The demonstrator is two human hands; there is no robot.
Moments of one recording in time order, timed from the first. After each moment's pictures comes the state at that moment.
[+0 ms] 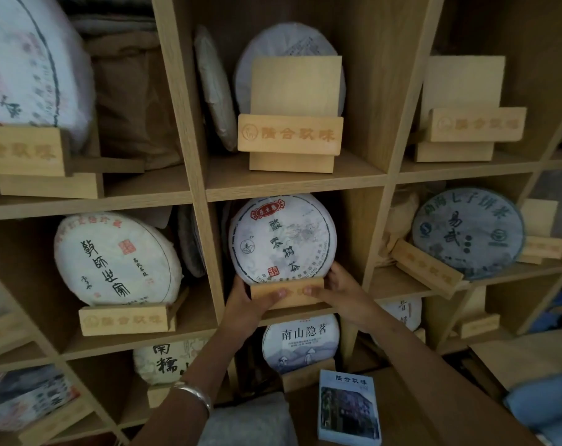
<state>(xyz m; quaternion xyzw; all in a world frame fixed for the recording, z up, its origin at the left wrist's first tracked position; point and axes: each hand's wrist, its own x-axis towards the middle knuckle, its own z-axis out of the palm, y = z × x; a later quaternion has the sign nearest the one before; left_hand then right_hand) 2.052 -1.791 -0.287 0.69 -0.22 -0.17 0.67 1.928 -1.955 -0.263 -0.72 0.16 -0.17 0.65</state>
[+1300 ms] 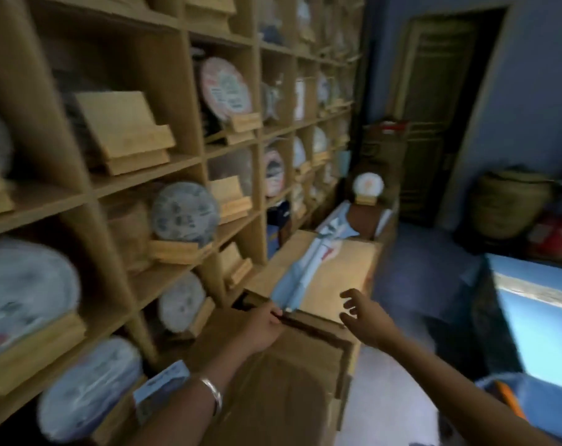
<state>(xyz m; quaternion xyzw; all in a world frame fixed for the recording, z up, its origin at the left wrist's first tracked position) 1.740 -1.899 -0.292 0.62 -0.68 -0.33 0.22 1.503 -1.875 -0.268 -0.69 0.65 -0.21 0.23</state>
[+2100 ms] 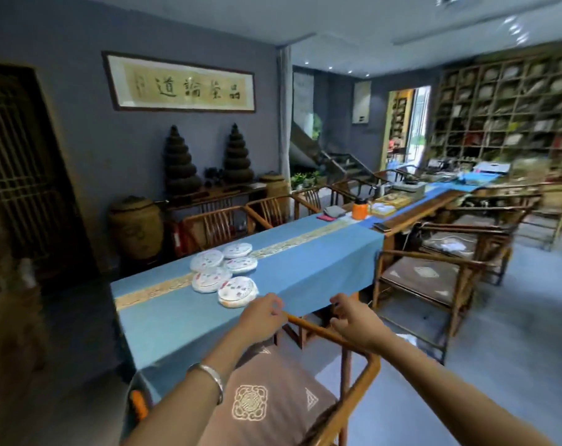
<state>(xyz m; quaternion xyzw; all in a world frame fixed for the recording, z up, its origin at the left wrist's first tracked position) 1.095 -1.527 -0.235 0.10 -0.92 -0.39 0.04 1.041 -1.309 -0.234 -0.25 0.93 -0.27 0.01</state>
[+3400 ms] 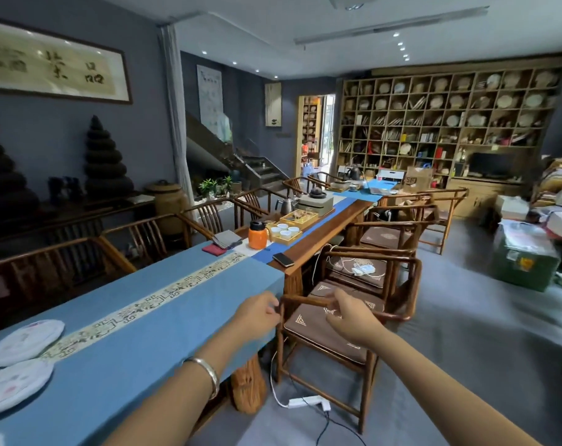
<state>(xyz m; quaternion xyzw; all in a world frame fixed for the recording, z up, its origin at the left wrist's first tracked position) 0.456 -1.245 -0.229 -0.05 -0.93 -0.36 -0.02 0.477 -1.022 -0.209 -0.09 0.96 -0.25 -0.04</state>
